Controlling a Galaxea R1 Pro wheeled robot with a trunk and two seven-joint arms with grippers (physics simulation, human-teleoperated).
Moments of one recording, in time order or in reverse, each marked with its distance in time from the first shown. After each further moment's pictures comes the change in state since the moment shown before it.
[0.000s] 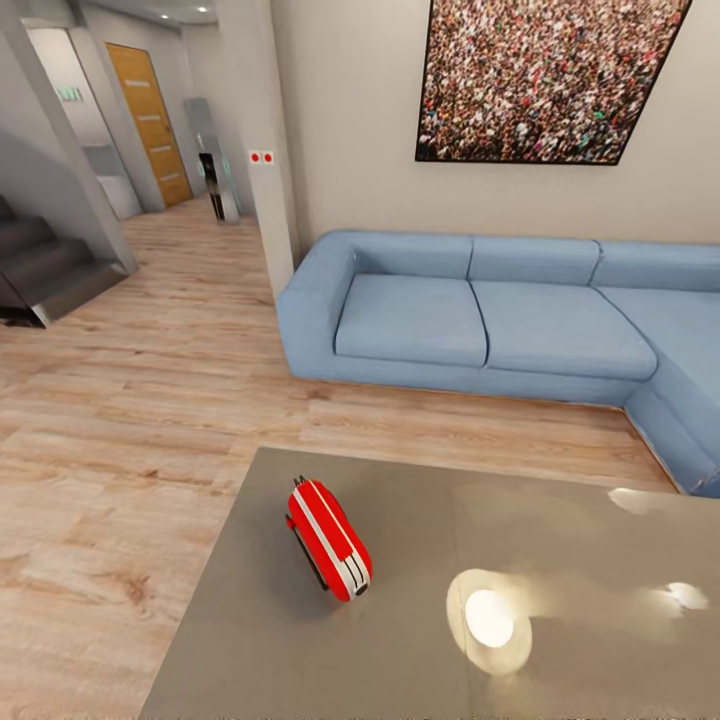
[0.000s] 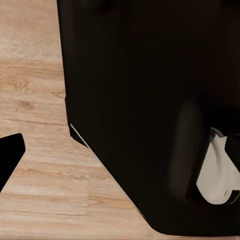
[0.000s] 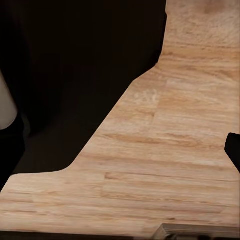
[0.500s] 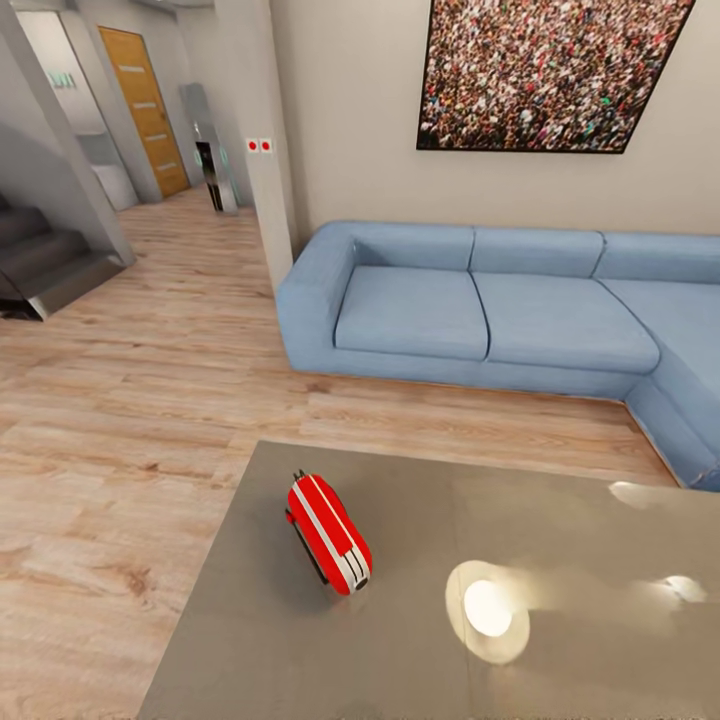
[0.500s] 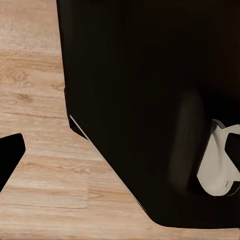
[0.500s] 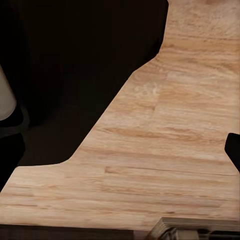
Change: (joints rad) left arm 0.000 0.000 0.000 0.000 0.000 0.000 0.000; right arm 0.000 0.000 0.000 0.000 0.000 0.000 0.000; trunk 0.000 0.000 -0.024
